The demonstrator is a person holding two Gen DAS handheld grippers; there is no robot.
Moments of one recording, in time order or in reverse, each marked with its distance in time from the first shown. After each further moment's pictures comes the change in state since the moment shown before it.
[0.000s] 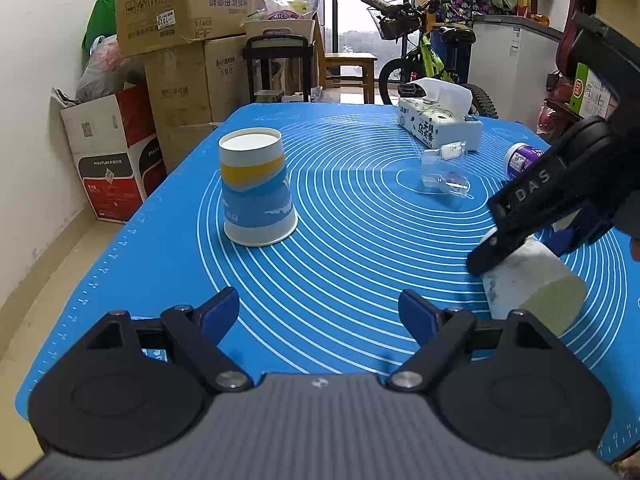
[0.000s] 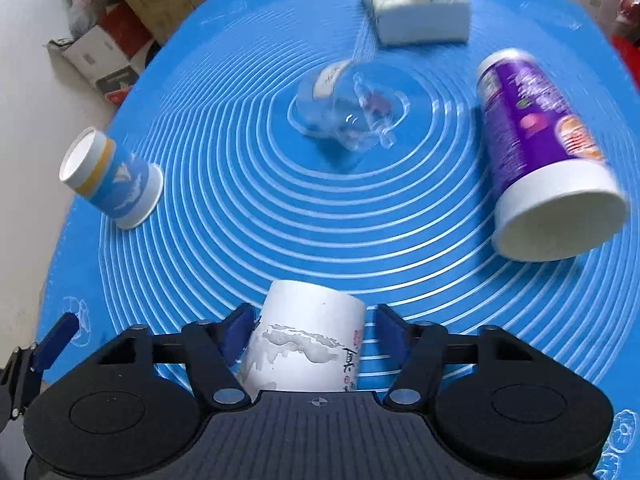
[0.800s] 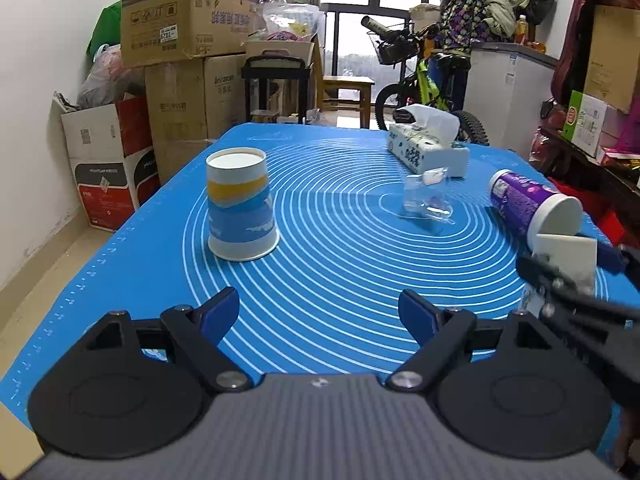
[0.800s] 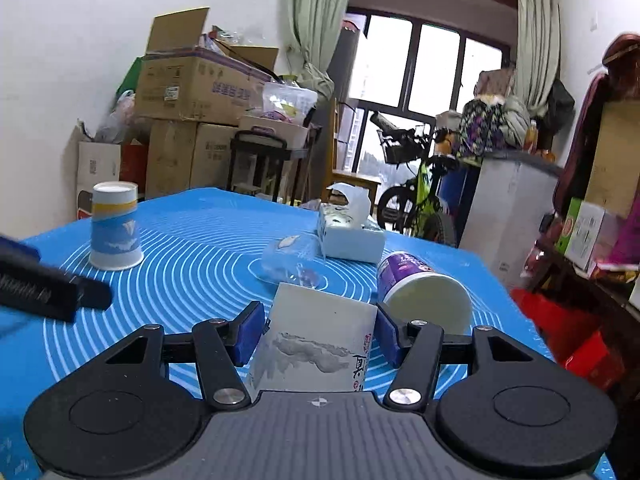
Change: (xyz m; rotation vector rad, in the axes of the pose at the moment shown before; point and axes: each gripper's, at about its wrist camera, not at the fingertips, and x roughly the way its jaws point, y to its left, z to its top) left arm -0.009 -0.012 0.000 -0.047 -0.075 -0.029; right arm -0.016 0.015 -0.165 -0.349 -0.889 -0.351
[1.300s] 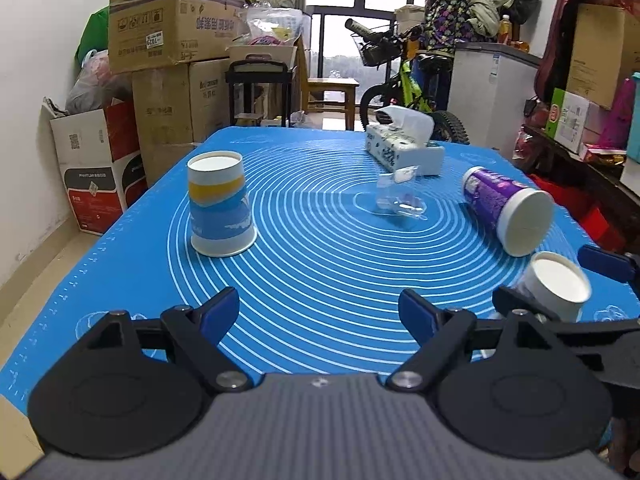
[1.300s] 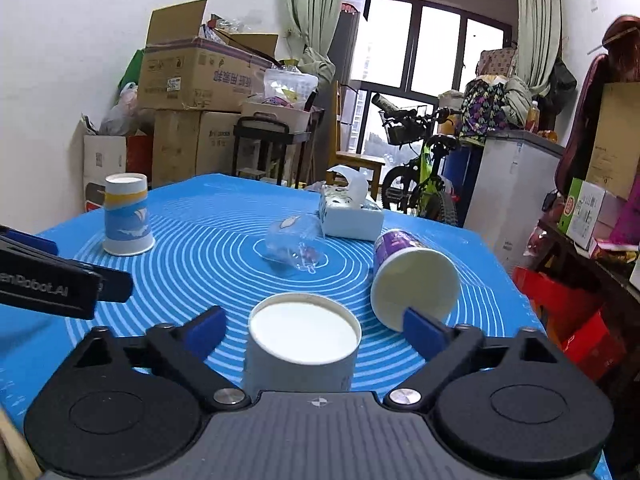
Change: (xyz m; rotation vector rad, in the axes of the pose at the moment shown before) left arm -0.019 -0.014 -0.005 0.020 -0.007 -0.037; right arm -0.031 -0.011 -0.001 0.046 0.062 0.028
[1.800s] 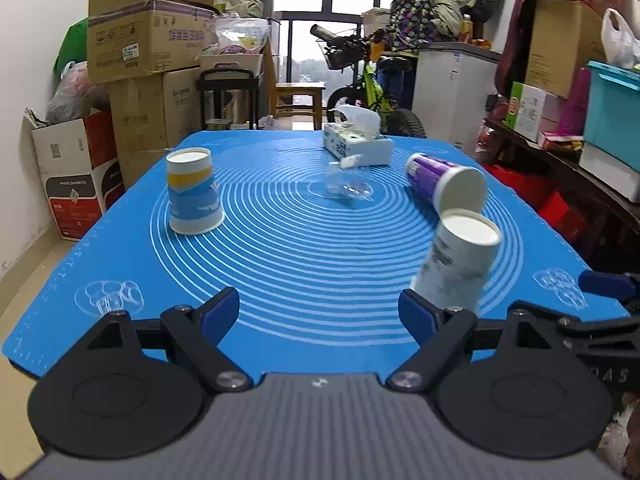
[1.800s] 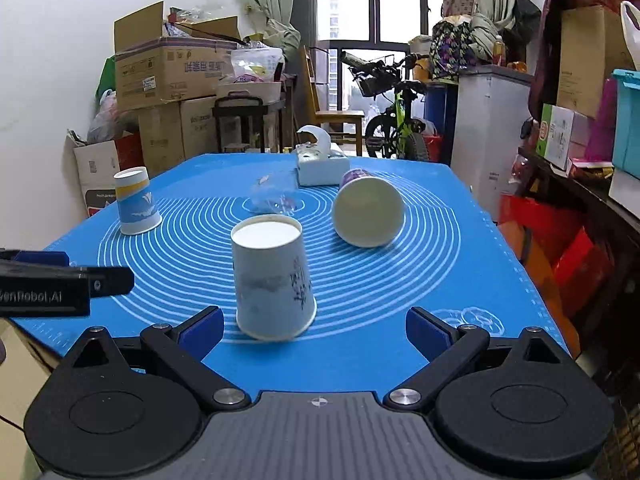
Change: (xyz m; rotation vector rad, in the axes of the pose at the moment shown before) left arm -0.049 -0.021 -0.027 0.049 -0.008 -0.080; right arm -0.078 -0.035 -0.026 0.172 0.124 0.008
